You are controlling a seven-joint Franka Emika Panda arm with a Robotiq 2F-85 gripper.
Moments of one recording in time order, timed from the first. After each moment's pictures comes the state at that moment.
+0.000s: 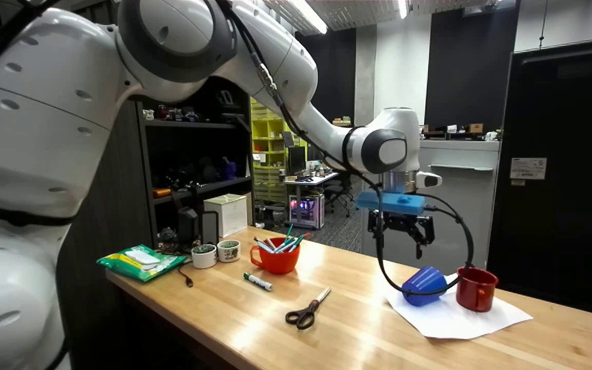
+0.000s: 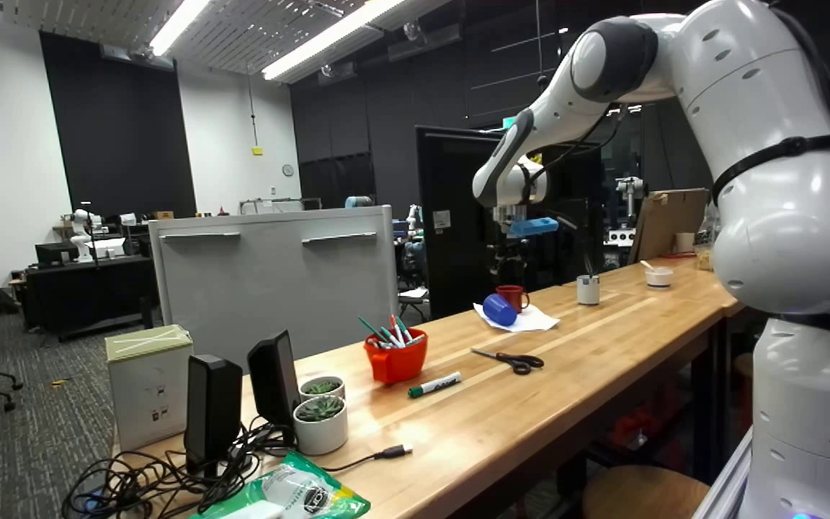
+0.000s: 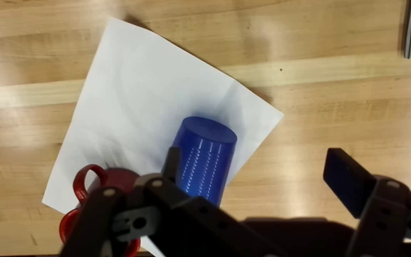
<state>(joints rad) -0.27 0.39 -0.20 -1.73 0.08 2.25 -0.36</state>
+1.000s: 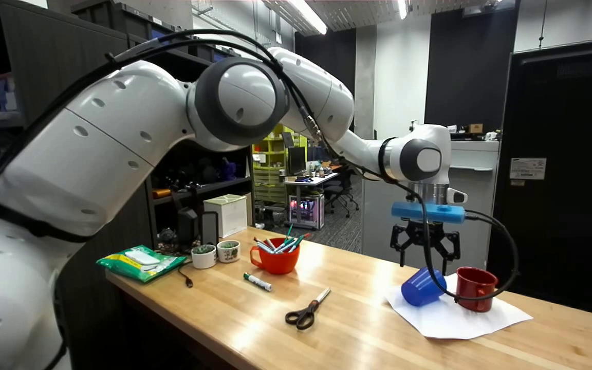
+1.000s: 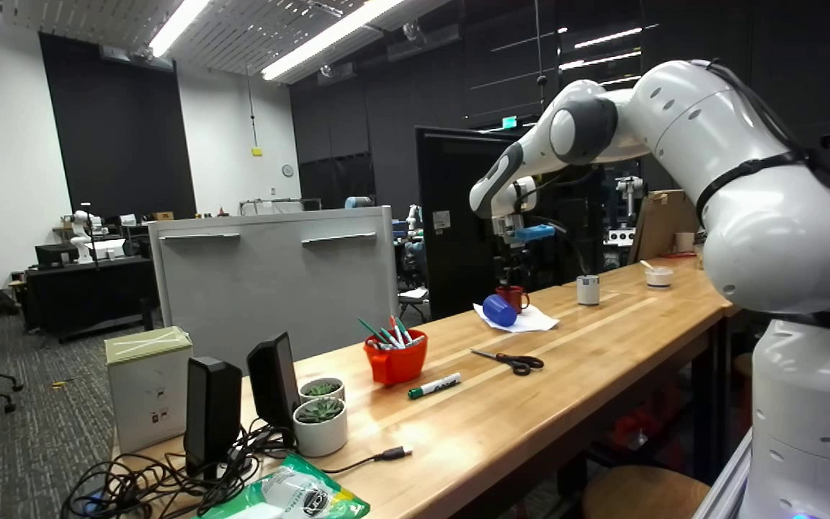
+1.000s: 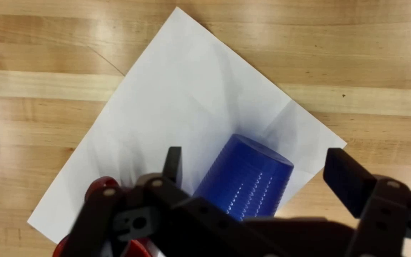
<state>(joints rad) -0.36 0.69 -0.16 -1.28 0.02 1.93 -0.50</state>
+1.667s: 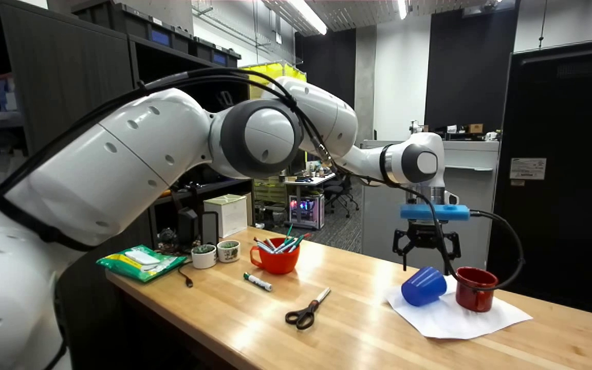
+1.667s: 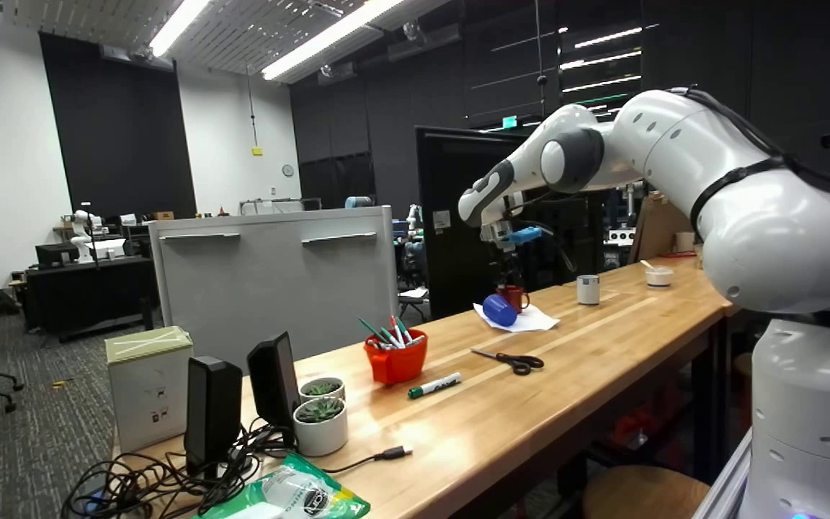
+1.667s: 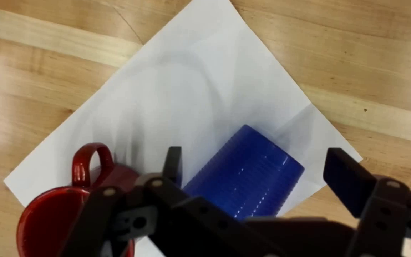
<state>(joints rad) -0.36 0.85 -0.13 -1.04 -0.08 1.80 -0.63</state>
